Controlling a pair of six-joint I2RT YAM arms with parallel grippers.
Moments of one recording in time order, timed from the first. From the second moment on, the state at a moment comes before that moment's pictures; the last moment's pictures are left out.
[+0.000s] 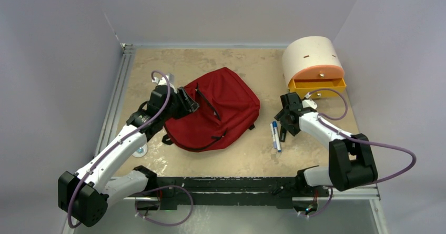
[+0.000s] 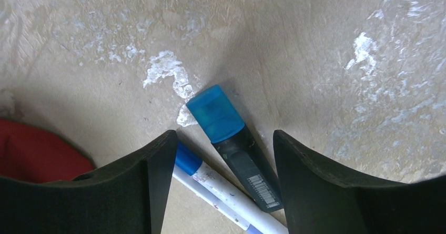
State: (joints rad) left arm -0.47 1.02 0.82 -0.38 -0.02 -0.81; right arm 0.25 1.35 0.69 -0.50 0.36 1.03
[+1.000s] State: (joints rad) left arm -0.47 1.02 0.80 -0.36 0.02 -0.81; right arm 0.22 1.30 0.76 -0.60 0.42 1.03
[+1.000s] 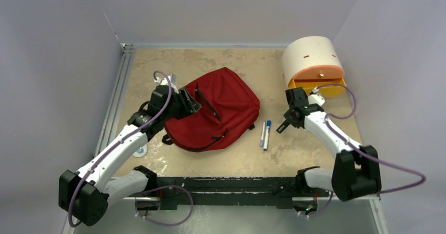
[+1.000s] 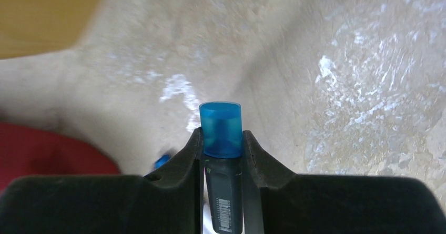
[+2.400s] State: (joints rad) left arm -0.62 1.32 0.87 0.10 0.46 -0.78; right arm 0.56 1.25 0.80 0.15 -0.21 1.16
